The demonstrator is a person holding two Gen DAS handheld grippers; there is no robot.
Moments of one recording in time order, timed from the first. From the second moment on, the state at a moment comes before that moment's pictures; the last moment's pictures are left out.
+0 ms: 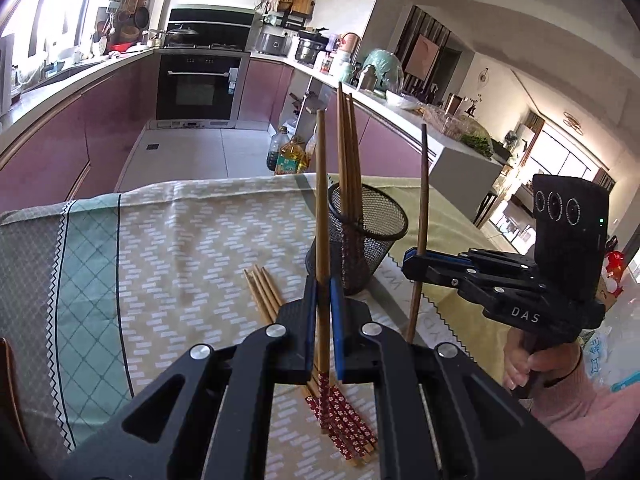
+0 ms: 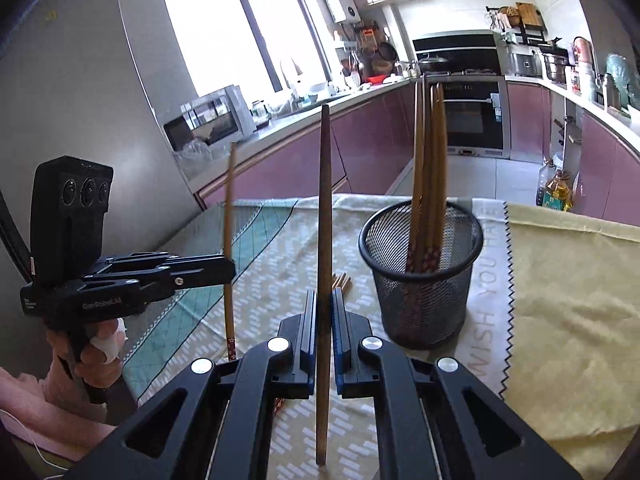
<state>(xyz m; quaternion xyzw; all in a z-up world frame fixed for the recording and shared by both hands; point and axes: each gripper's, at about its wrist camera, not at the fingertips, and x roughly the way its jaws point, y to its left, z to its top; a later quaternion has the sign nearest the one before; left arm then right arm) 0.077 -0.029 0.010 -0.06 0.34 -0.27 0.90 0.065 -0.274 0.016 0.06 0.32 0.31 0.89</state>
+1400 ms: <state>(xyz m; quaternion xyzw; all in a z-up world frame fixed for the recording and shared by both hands) 0.128 -0.086 0.096 -0.04 0.25 -0.28 0.93 0.111 -0.323 0.099 0.07 0.23 0.27 0.93</state>
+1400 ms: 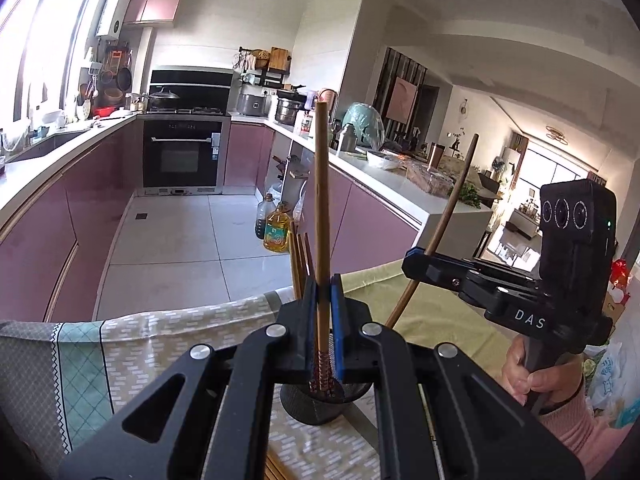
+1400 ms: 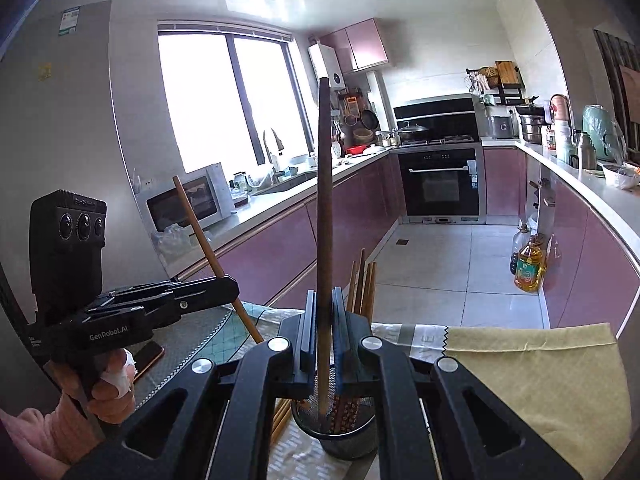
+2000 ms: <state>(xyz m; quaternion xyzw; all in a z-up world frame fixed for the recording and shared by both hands) 0.168 -0.108 0.033 0.02 0.35 -0.28 0.89 0.155 -0.310 0.037 0.06 0.35 0.25 0.90</state>
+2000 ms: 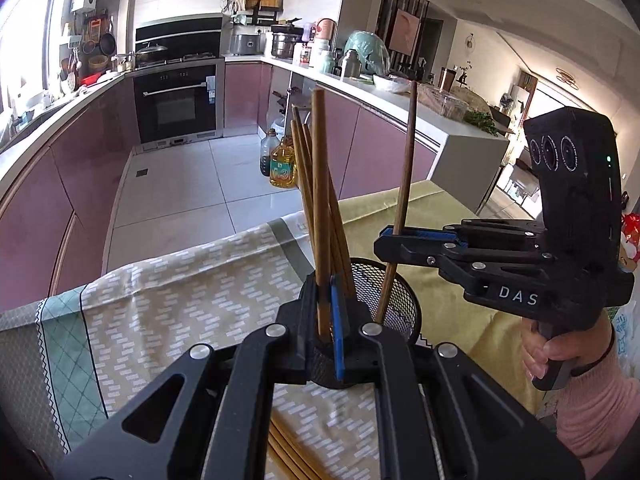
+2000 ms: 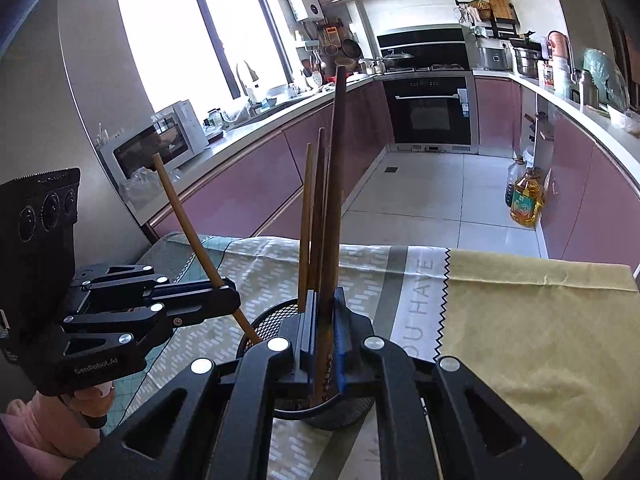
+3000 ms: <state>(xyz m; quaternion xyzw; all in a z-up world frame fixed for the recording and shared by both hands) 0.108 -0.060 0.034 0.00 0.28 -0.19 0.94 0.094 -0.294 0.039 0.05 0.30 0.30 0.90</state>
